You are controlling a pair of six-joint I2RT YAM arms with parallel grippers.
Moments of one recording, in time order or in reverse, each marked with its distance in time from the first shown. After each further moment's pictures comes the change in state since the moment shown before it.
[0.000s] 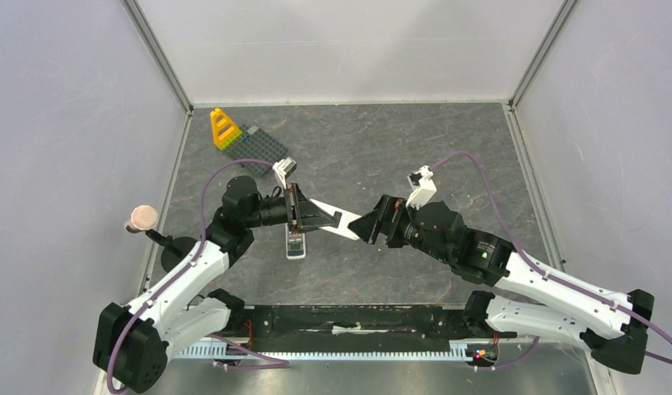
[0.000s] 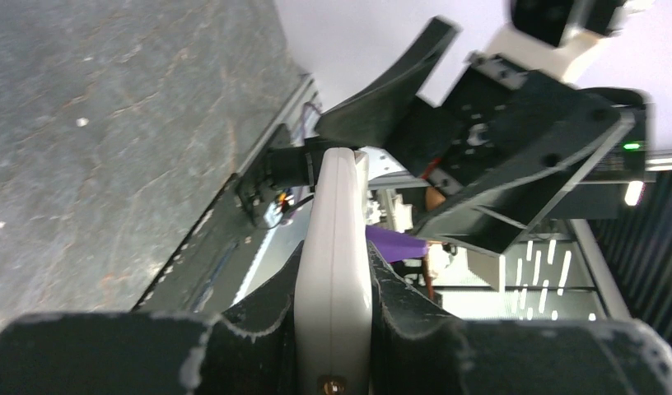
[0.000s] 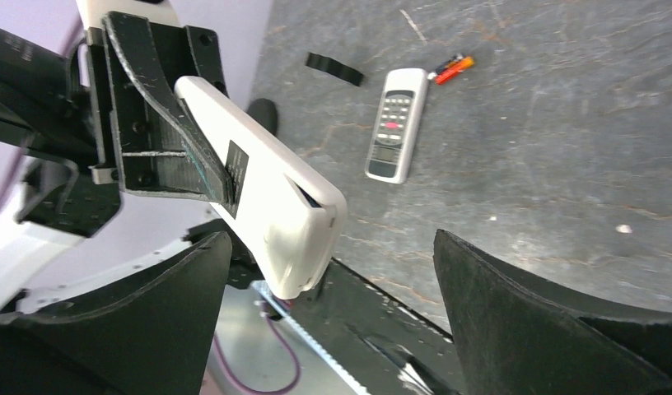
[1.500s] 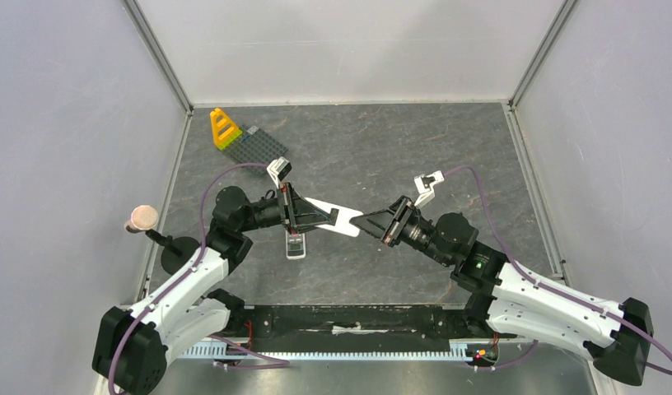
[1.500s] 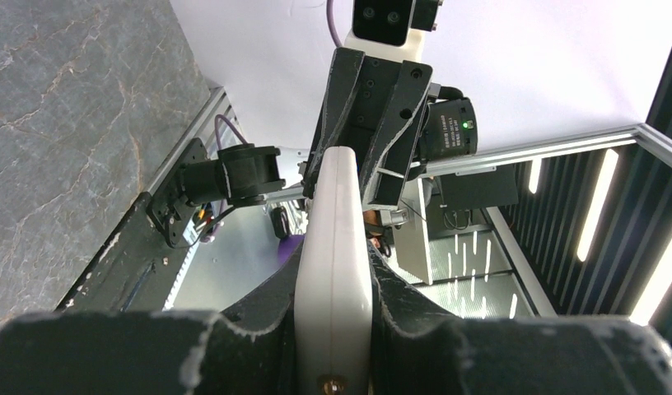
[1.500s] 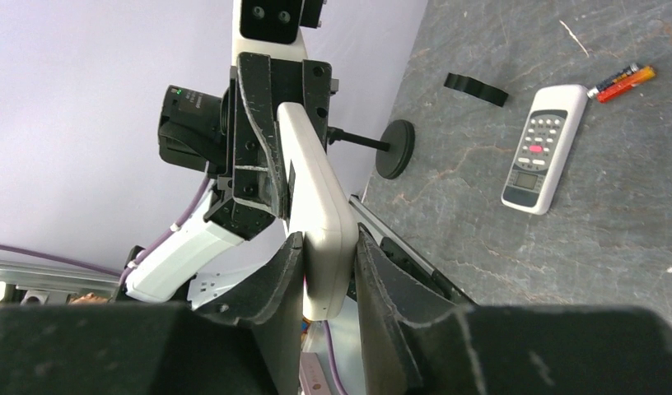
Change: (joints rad) left arm 0.008 -0.035 -0.085 0.293 0.032 -0.245; right arm -0.050 -0.074 -0.235 0.483 -0.172 0.195
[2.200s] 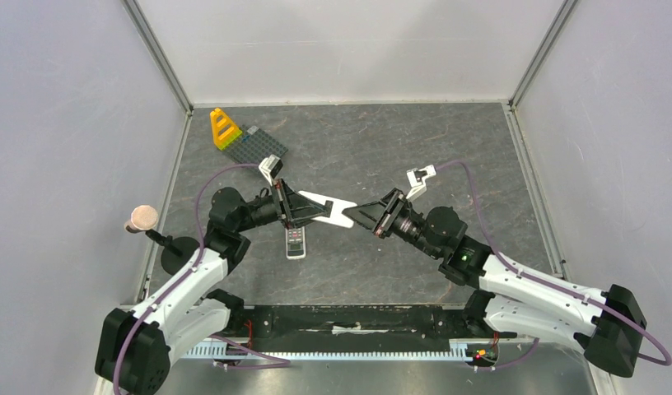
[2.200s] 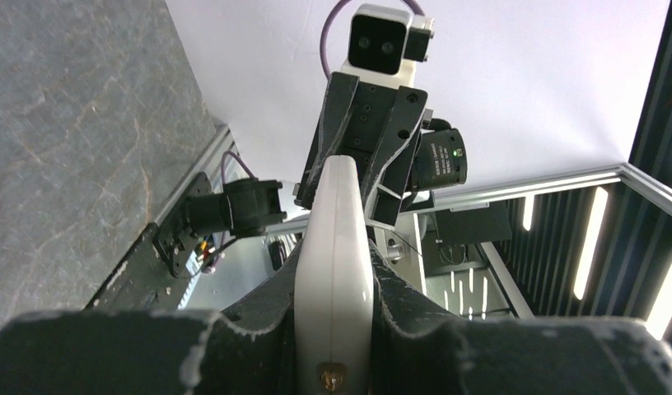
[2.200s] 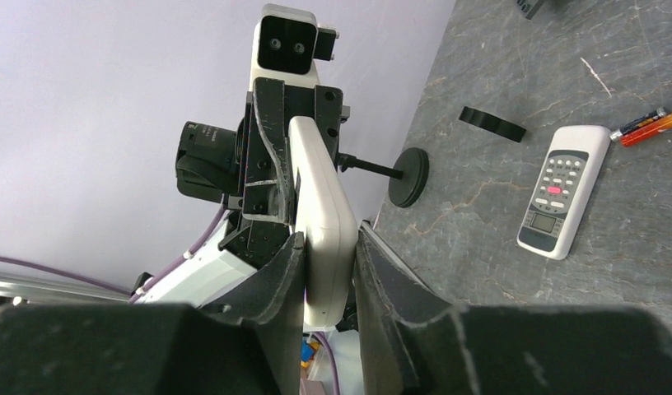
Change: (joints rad) left arm 0.051 0.000 -0.032 0.073 -0.045 -0.049; right arm -0.030 0.136 -0.007 0.192 -0.017 0.001
